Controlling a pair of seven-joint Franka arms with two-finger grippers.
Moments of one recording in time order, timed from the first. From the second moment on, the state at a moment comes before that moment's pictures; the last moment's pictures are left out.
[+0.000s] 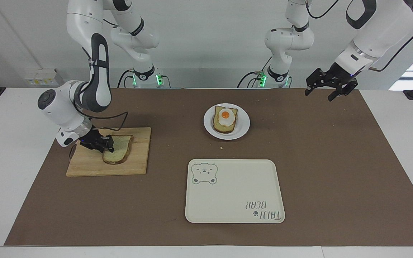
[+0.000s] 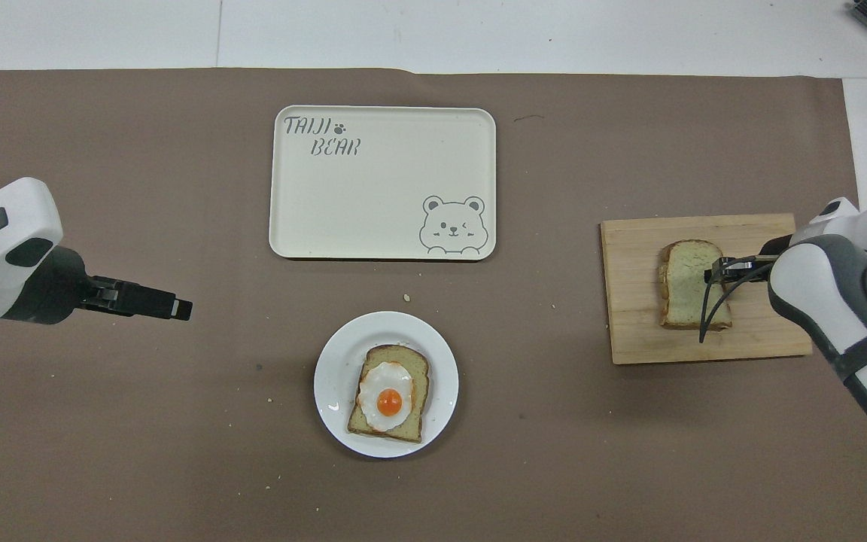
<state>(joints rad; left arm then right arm) -0.10 -0.13 0.02 -1.96 -0.41 1.74 0.24 -0.12 0.26 -0.08 -2.05 0.29 2.24 -0.36</state>
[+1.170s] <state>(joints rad) -0.09 -0.14 0.04 -1.97 -0.42 1.76 0.22 -0.05 0.17 -0.07 -1.86 0.29 1.91 -0.33</state>
